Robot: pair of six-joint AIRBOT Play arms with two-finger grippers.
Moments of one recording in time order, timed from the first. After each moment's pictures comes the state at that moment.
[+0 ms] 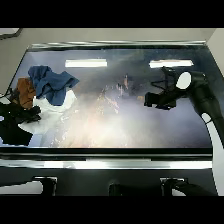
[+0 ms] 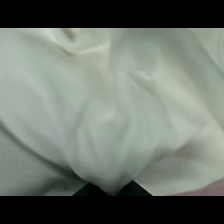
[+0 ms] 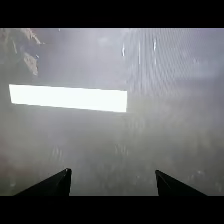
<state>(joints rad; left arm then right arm) 0.38 -1.49 1.19 1.38 -1.16 -1.60 0.13 -1.34 1.38 -1.36 1.31 1.73</state>
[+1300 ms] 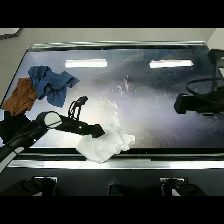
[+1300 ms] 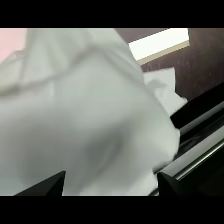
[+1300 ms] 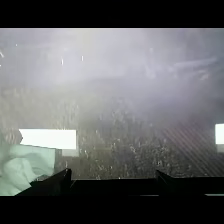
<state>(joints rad) -0.48 -1.18 0.96 0.96 -1.00 -1.55 0.13 -0.96 1.41 -1.59 1.56 1.76</state>
